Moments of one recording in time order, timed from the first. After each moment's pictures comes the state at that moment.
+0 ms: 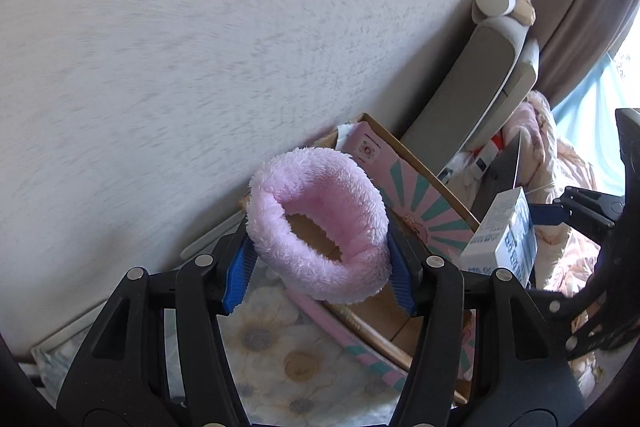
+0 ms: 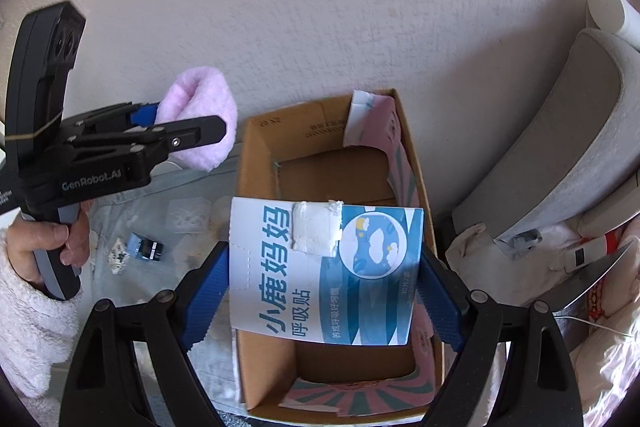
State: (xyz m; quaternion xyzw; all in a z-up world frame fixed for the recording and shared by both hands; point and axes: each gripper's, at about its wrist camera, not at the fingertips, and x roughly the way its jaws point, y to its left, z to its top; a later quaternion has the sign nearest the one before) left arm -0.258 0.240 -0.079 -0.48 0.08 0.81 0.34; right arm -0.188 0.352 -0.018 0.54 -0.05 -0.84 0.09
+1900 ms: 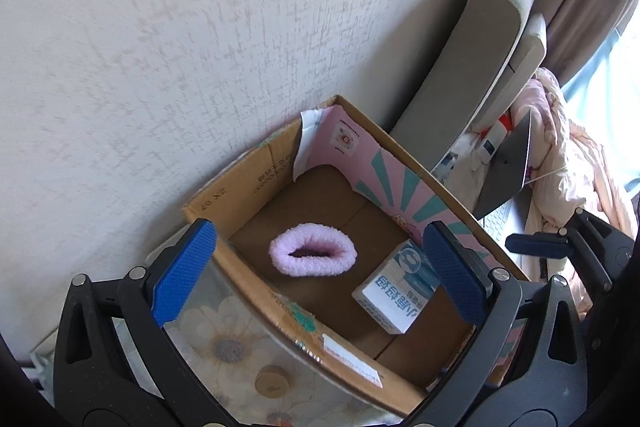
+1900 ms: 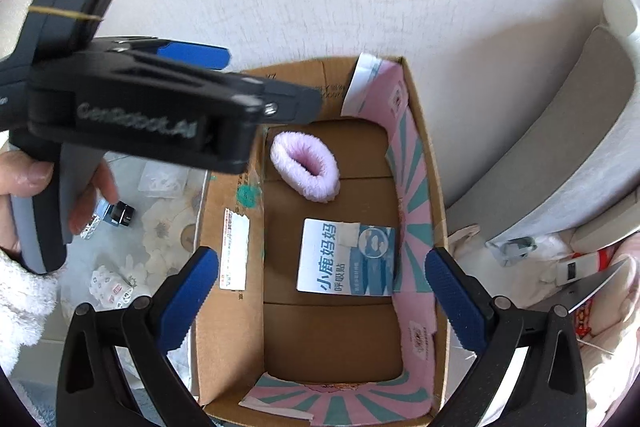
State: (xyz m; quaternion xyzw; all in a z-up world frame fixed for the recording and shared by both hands) left arm -0.246 0.283 -0.106 -0.49 0.12 0.80 0.33; right arm -0.176 0.346 -0.053 0.53 0.01 -0.84 0.10
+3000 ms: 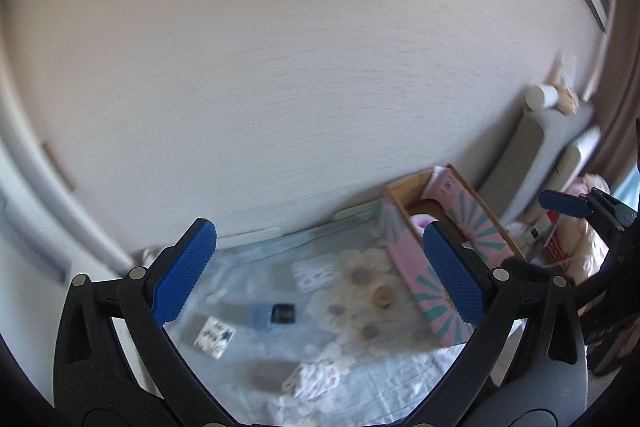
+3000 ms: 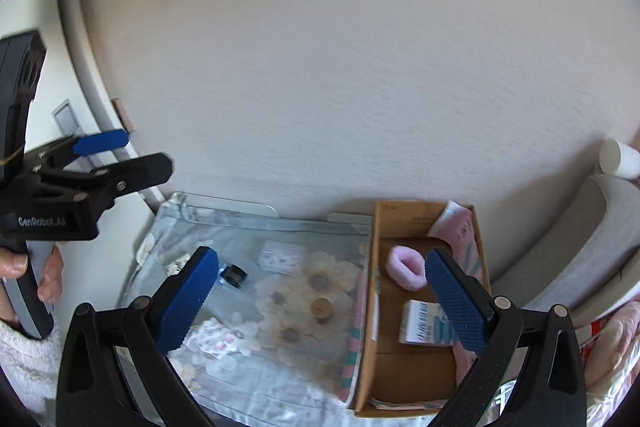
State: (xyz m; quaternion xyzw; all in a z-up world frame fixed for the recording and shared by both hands) left arm -0.105 0.014 0.053 -0.36 0.02 0.92 0.14; right arm -0.099 0.225 0.090 0.37 0.04 -0.91 0.17
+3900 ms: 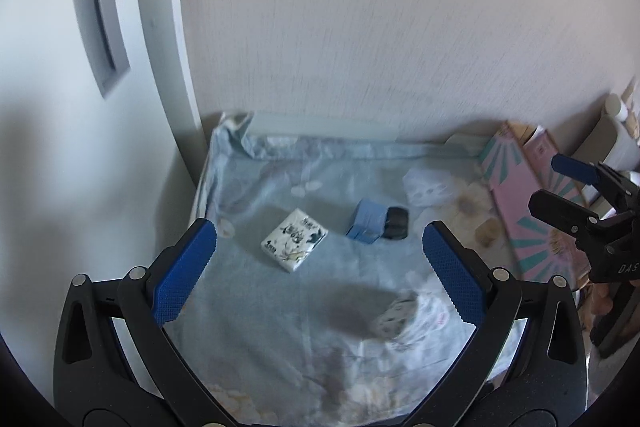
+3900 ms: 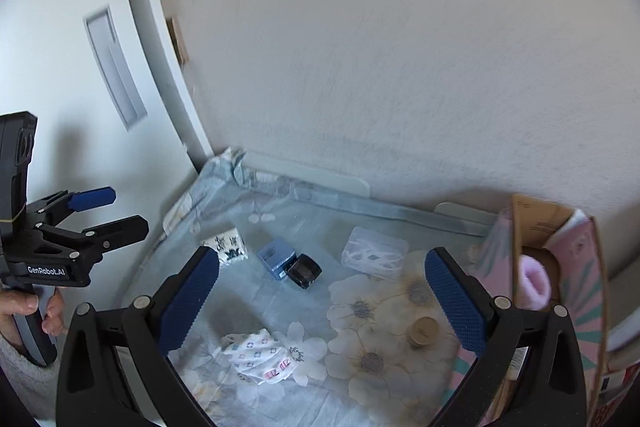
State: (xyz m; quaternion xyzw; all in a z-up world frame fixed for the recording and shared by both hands) left arm -0.070 -0.124 -0.104 -0.42 -0.07 0.90 0.03; right arm -0.130 0.118 -0.022 0.38 0.08 -0.88 0.28
